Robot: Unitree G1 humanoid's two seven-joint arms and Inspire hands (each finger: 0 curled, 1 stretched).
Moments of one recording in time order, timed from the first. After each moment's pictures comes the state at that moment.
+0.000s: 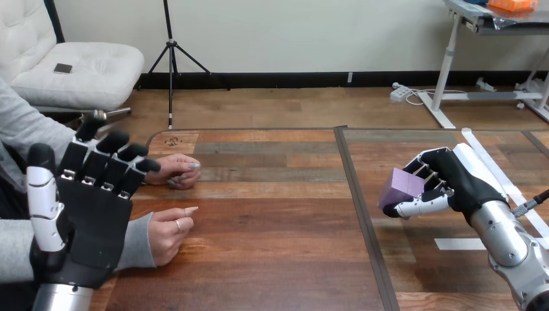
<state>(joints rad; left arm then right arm) 0.11 0.10 0.37 0.01 -0.95 0.03 -0.70 -0.58 -0.48 0.14 1.12 -0.35 -0.39 -0.06</state>
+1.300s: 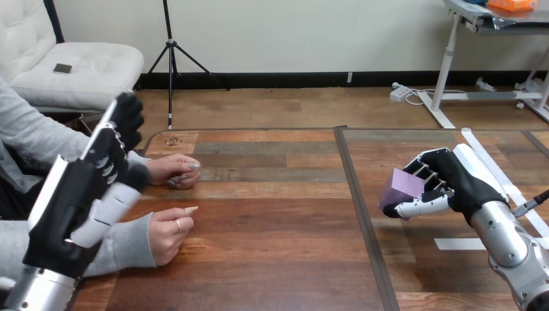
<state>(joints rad) 0.10 0.23 0.36 0.04 -0.09 -0.53 -0.55 -0.58 -0.48 0.14 1.12 -0.35 -0.39 -0.06</state>
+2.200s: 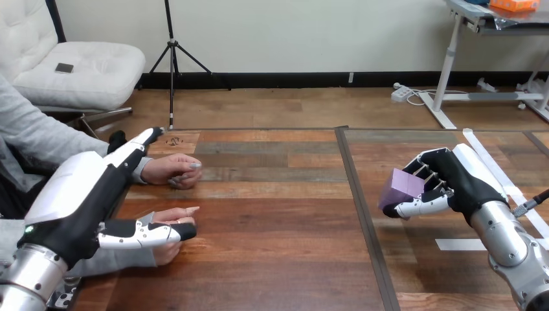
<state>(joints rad) 0.09 0.44 0.29 -0.01 0.55 -0.47 -0.26 -0.58 -0.48 0.14 1.12 -0.36 -0.39 -0.06</state>
